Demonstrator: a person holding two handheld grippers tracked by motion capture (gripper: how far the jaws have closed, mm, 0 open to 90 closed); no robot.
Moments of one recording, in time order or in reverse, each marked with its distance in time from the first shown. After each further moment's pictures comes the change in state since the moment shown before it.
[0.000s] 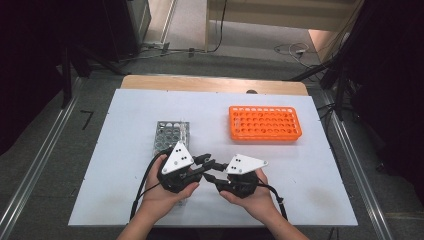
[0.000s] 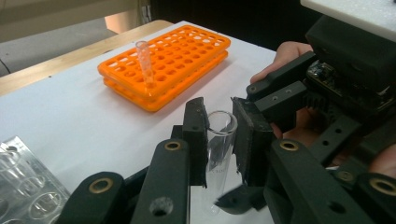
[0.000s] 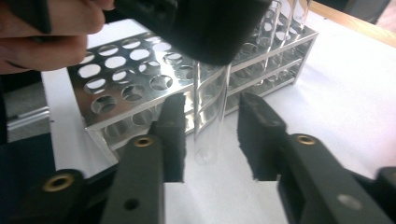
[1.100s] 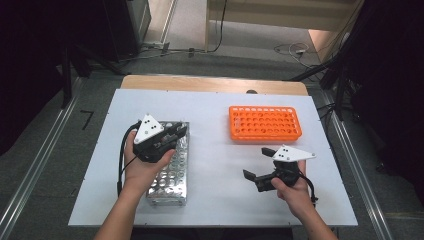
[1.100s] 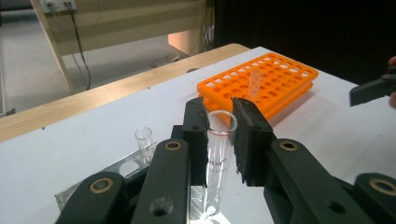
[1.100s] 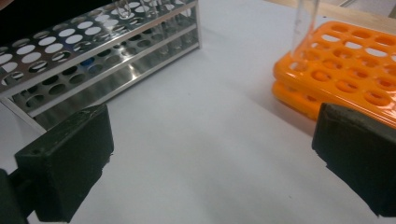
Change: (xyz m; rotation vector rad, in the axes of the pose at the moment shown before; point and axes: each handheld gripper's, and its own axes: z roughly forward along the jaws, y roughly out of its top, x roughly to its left) left arm 0.074 0.007 -0.015 -0.079 0.223 -0.076; right arm -0.072 -0.045 -0.070 -0.003 -0.146 0.172
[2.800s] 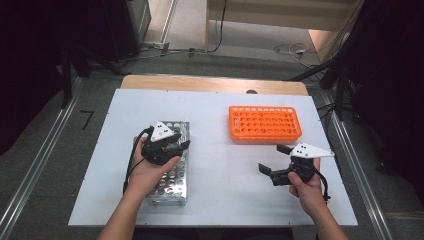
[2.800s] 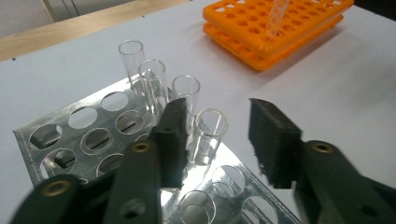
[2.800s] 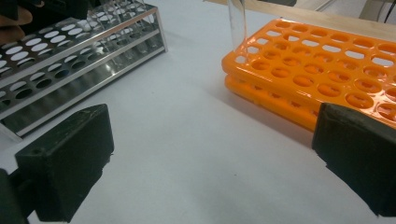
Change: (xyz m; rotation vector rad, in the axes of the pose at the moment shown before) left arm 0.004 -0.030 0.028 0.220 -0.009 -0.027; right arm -0.032 -0.011 -0.017 -0.047 -0.030 0.046
